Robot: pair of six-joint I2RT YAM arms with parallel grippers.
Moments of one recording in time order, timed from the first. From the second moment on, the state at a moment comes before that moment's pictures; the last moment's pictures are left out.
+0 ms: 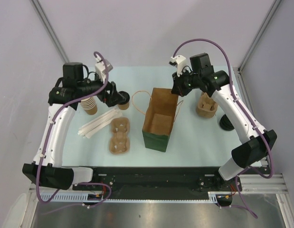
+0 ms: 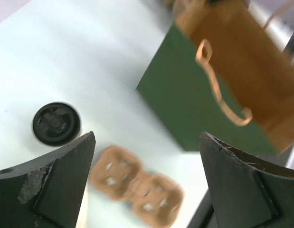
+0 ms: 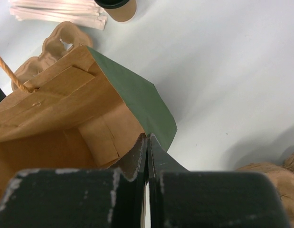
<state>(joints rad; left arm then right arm) -0.12 1.28 1.53 -0.82 0.79 0.22 0.44 1.59 1.75 -0.87 -0.40 -0.19</state>
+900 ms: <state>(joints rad) -0.11 1.54 1.38 -1.02 0.72 1.02 0.43 1.58 1.76 -0.93 -0.44 -0.22</state>
